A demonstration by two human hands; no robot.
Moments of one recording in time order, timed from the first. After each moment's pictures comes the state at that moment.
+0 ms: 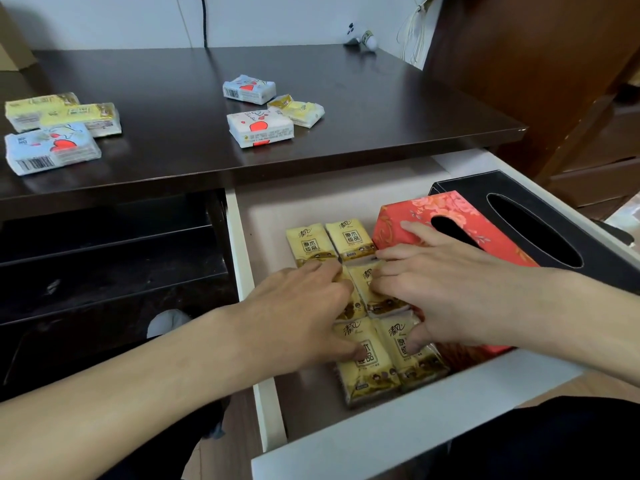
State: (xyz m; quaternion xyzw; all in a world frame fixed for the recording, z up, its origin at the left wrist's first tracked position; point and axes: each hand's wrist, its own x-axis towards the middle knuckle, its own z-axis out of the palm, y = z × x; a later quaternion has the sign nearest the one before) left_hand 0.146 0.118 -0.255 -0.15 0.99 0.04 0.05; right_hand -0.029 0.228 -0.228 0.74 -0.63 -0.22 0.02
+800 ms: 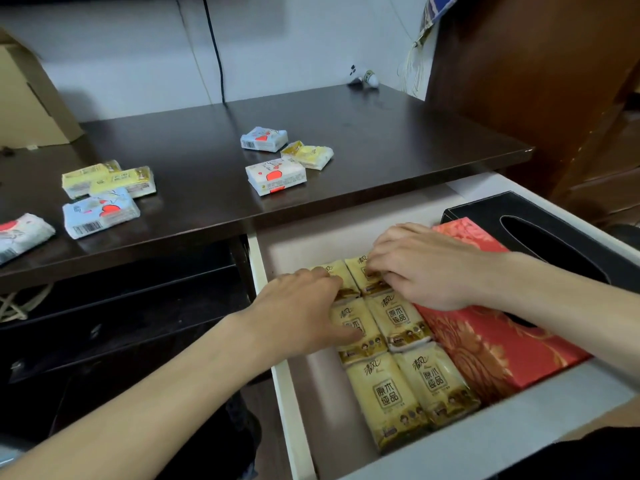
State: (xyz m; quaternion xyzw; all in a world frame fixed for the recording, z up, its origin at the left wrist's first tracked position) left_hand 0.136 0.079 -0.246 -0.24 0.97 0.05 0.04; right_hand -0.062 0.173 -0.237 0.75 -0.66 -0.04 0.02
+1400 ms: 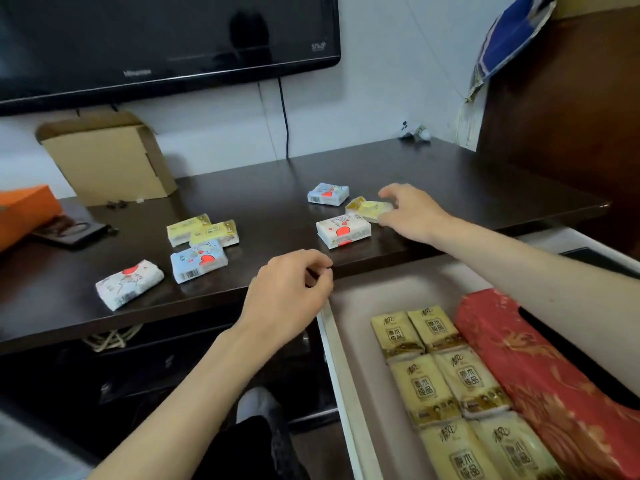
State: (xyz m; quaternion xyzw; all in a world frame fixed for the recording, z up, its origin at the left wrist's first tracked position) left_hand 0.190 0.010 -0.196 -0.37 0.88 0.14 -0.27; right_hand -0.065 0.019 -0.176 0.51 -0.79 0.32 -0.09
